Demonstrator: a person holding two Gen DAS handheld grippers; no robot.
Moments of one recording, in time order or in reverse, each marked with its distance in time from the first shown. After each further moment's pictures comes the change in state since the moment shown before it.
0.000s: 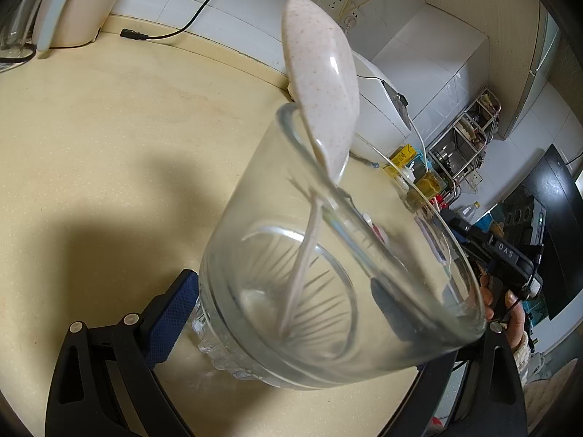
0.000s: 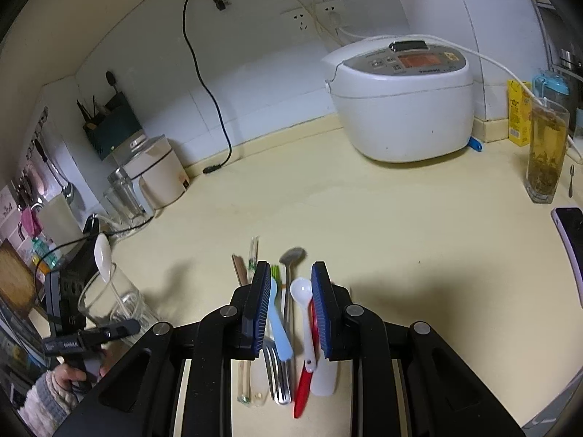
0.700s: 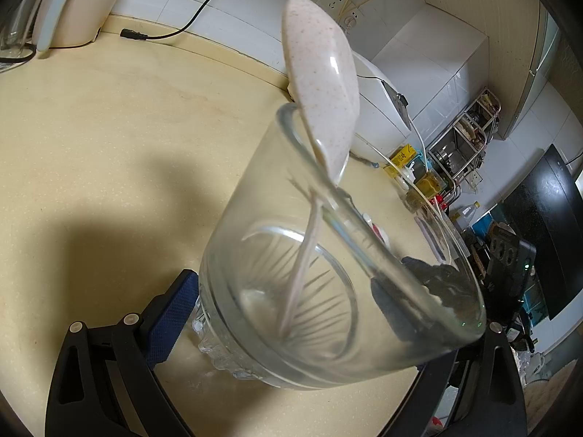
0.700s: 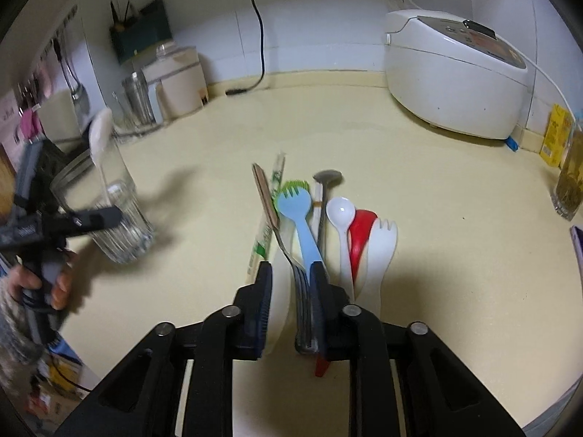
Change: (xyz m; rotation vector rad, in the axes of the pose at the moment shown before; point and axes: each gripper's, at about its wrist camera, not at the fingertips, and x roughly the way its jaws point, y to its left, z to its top) left arm 0.000 0.000 0.000 0.000 0.000 0.000; right arm 0.042 0.039 -0.056 -0.258 0.185 -0.059
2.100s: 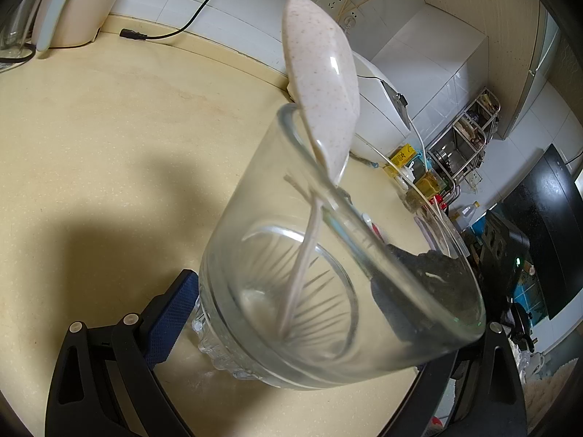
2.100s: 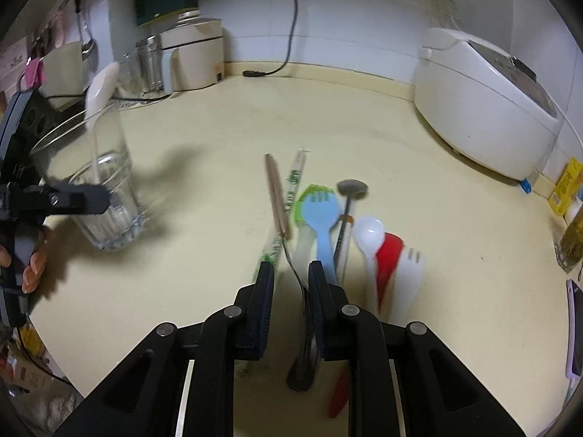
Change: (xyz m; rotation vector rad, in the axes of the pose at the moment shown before) left arm 0.000 0.000 0.000 0.000 0.000 0.000; right arm 0.023 0.020 0.015 -0.120 0.026 -0.032
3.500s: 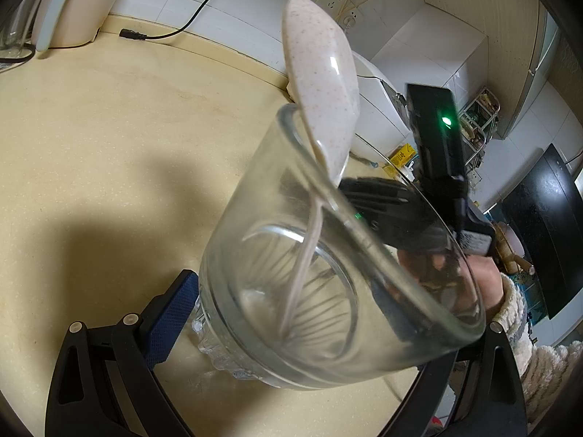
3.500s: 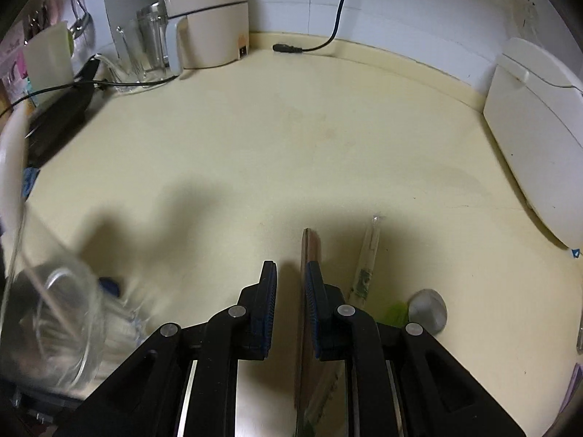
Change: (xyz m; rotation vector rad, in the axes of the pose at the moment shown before) left arm 0.000 0.000 0.000 0.000 0.000 0.000; right arm 0.106 0.055 0.099 -0.113 0.158 0.048
